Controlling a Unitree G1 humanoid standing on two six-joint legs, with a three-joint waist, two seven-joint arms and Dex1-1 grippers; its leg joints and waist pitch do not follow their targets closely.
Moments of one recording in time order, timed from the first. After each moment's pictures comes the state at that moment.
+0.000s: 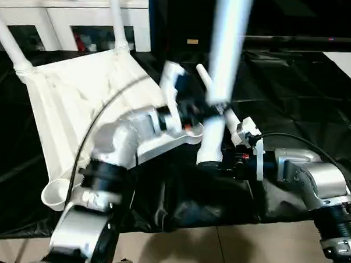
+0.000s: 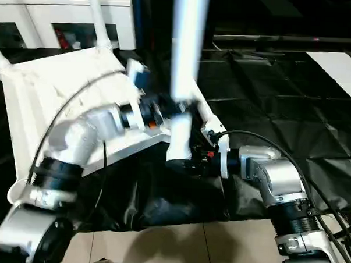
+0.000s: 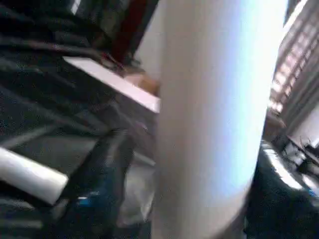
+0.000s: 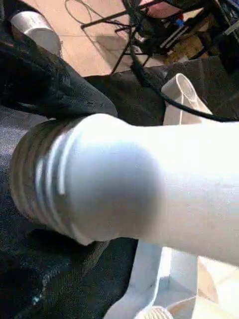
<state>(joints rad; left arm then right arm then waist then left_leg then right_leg) -0.81 0.04 0.08 0.33 -0.51 0.67 -0.76 -0.50 -0.46 0.17 0.23 0.35 0.65 1.19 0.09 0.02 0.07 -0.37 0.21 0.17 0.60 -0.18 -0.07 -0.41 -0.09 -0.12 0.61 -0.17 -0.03</state>
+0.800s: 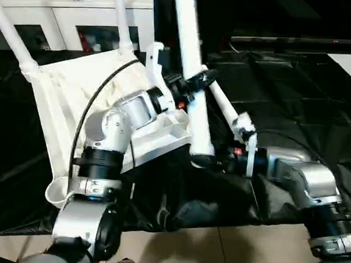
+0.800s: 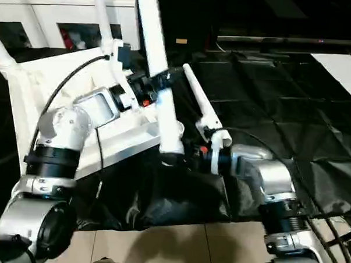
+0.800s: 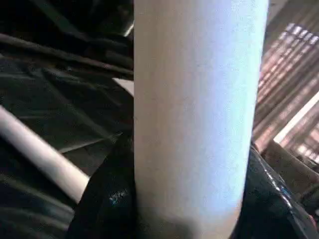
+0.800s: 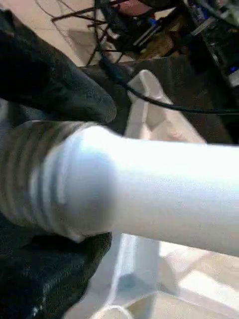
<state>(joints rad) -0.85 0.03 0.19 0.36 -0.56 0.74 -0.54 -0.51 -0.38 0.10 0.23 0.40 0.63 1.08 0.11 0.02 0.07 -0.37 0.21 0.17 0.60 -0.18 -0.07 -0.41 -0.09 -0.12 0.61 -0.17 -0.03</state>
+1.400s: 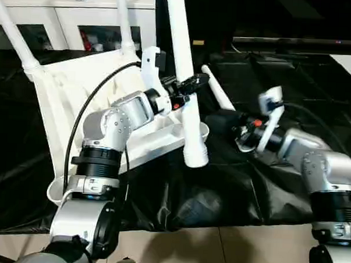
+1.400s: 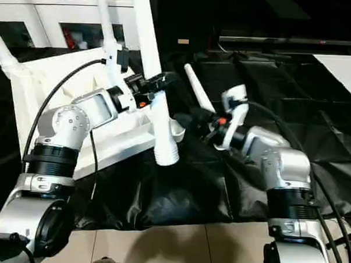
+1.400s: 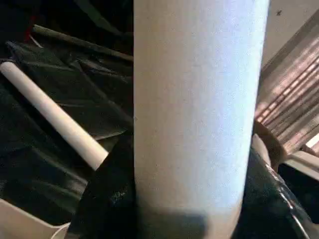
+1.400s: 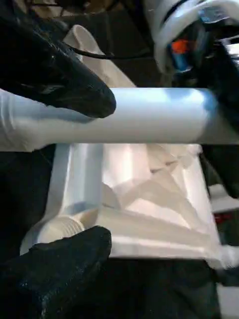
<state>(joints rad) -0.86 0.05 0.19 0.39 -0.54 0.74 -0.48 -0.59 -0.35 -0.04 0.27 0.44 0.67 0.90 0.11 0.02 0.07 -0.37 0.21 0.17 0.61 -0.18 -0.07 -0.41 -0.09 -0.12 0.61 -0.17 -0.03</state>
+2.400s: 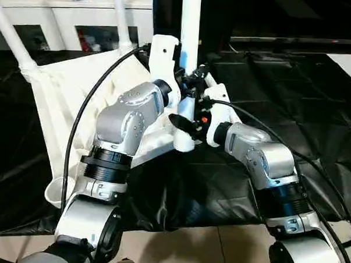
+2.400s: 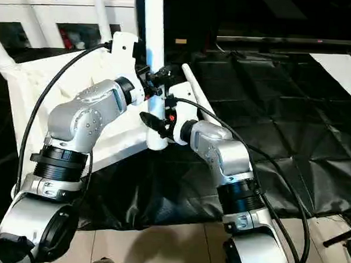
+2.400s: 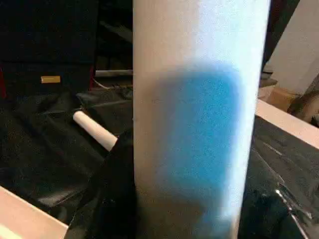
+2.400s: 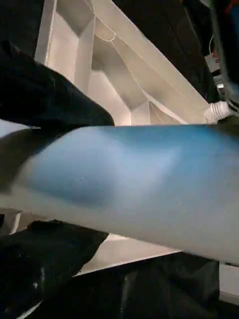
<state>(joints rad) -0.86 0.02 0.03 0.26 -0.31 0.61 -0.28 -0.67 -0.11 0.11 0.25 0.26 0.65 0.53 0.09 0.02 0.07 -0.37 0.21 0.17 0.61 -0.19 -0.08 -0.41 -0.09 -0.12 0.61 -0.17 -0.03</state>
